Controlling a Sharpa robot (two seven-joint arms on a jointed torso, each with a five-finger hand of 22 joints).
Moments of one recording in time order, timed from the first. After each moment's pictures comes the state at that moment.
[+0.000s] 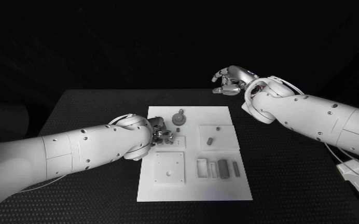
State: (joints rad) left arm 1.25 -0.59 -0.24 1.36 -1.07 -0.16 -0.52; left_hand 0.78 0.10 0.68 -0.29 0.11 1.04 0.09 0.29 0.88 1.35 -0.06 0.91 0.94 1.18 -0.14 1.22 1.04 0.02 1.23 -0.23 0.76 1.31; right arm 1.27 -0.67 -0.02 1.21 -1.28 -0.40 -0.10; right_hand 1.08 -0.17 0.65 -0.23 0.08 0.83 0.12 0.25 0.56 1.03 0.01 1.18 0.90 1.09 -0.07 1.47 0.86 0.25 1.05 0.02 0.91 1.31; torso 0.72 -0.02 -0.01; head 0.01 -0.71
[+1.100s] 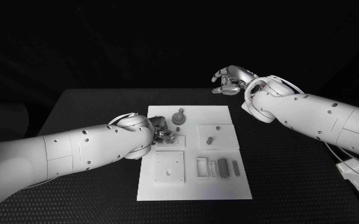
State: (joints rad) left arm 1.25 -0.58 -0.23 1.37 -1.15 -0.13 -0.52; left_hand 0.75 0.06 0.65 -0.24 0.11 1.08 0.06 0.29 0.89 1.36 -0.06 0.92 0.92 1.19 -0.16 1.23 1.01 0.02 1.25 -0.25 0.76 1.31; right arm 1.27 -0.67 -0.02 1.21 -1.28 -0.38 -0.10; right_hand 1.08 -0.17 0.65 -0.23 0.08 0.83 0.12 0.25 0.56 1.03 0.01 1.18 0.90 1.09 -0.06 1.47 0.86 0.25 1.05 0.02 0.91 1.31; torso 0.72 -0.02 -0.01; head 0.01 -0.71
